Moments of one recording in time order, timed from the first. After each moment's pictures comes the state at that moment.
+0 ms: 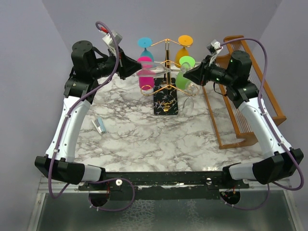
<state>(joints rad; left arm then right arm) -0.22 1.35 1.64 -0.32 0.86 -0.23 0.27 1.34 1.42 -0.23 -0.74 0.07</state>
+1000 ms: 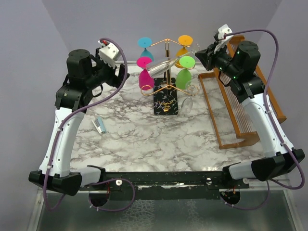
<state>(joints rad) -0.22 1.25 1.62 -0.62 0.45 0.21 0.27 1.37 1.58 -0.24 -0.39 -0.12</state>
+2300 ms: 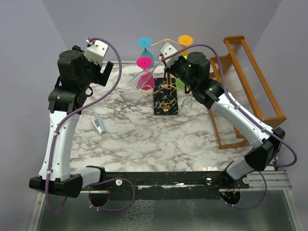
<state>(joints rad) -0.14 1.21 1.64 -0.69 0.00 0.39 0.70 1.54 1.64 -0.16 0.17 -0.59</state>
